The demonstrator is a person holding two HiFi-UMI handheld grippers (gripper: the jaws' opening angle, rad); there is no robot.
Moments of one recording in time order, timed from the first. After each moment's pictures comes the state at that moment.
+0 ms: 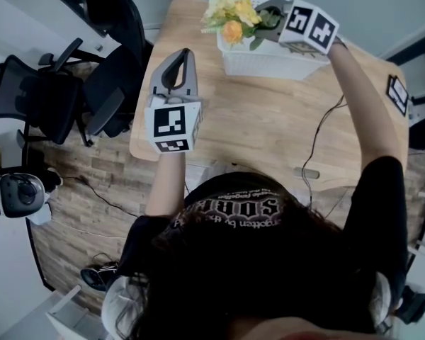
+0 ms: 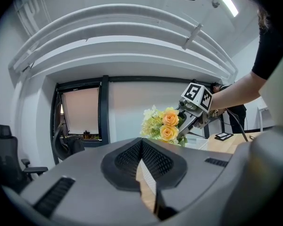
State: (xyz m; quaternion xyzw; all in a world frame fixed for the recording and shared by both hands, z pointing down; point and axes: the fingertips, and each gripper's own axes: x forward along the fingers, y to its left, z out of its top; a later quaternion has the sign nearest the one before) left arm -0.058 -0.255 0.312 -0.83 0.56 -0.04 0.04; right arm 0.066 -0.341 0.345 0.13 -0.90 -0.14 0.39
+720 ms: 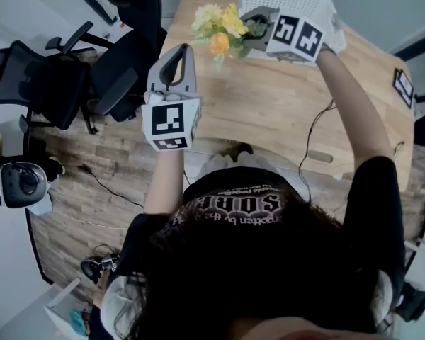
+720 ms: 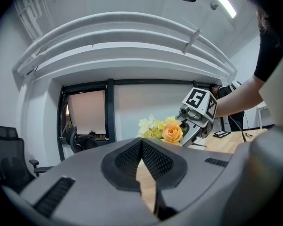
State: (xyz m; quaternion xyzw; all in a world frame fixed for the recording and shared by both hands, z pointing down) left arm -0.123 -0.197 0.311 -0.82 0.56 -0.03 0.06; right arm -0.032 -0.258 0.373 0.09 -0.92 -0.14 0.37
